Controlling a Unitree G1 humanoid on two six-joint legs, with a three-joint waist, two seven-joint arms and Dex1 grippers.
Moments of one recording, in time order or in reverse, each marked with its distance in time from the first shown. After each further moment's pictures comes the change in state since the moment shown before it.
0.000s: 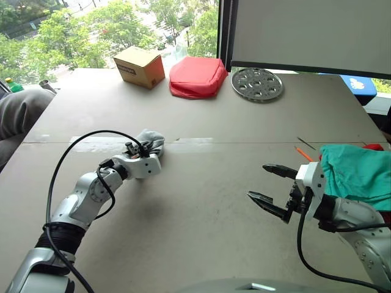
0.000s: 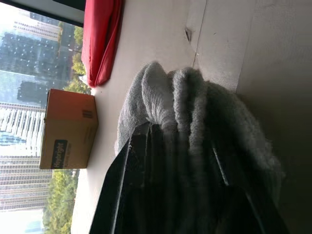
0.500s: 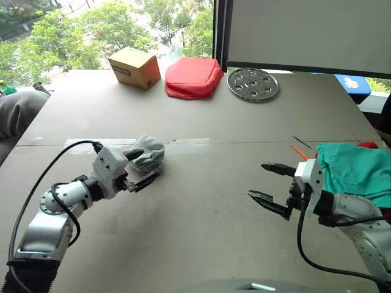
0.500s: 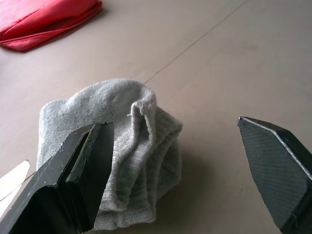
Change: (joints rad) left arm 0.319 0.051 0.372 -0.474 -1.117 0.644 -0.524; right arm -0.073 -0.010 0.022 0.076 -0.003 -0.013 0.062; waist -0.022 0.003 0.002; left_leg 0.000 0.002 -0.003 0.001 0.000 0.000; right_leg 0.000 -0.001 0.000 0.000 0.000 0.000
